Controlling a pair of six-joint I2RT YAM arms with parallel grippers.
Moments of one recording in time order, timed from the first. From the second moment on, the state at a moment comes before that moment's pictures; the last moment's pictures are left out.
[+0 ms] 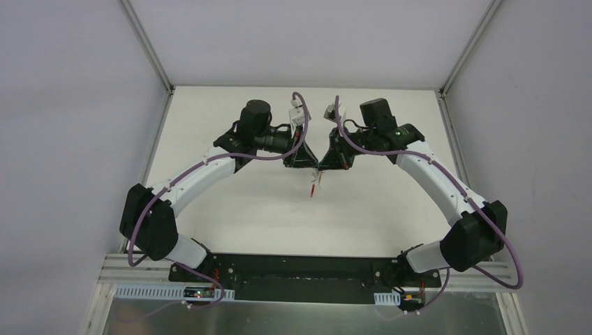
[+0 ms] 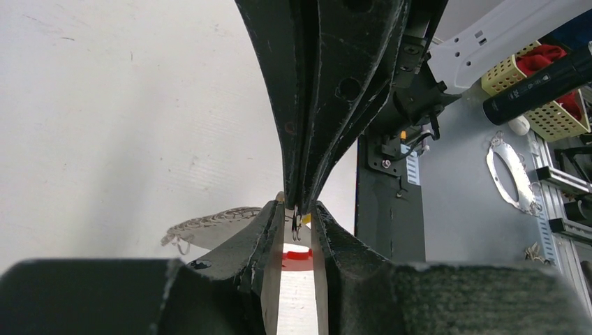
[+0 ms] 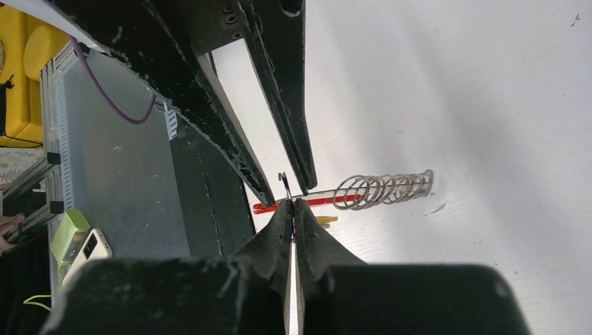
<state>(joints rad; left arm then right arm) -0.59 1.46 1.16 -0.06 0.94 -0.14 0.49 1.43 1.31 -0.71 -0.88 -0.15</state>
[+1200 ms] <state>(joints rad) -0.59 1.43 1.17 -0.18 0.89 -0.14 0.44 1.39 1.28 -0.64 -0.90 -0.12</state>
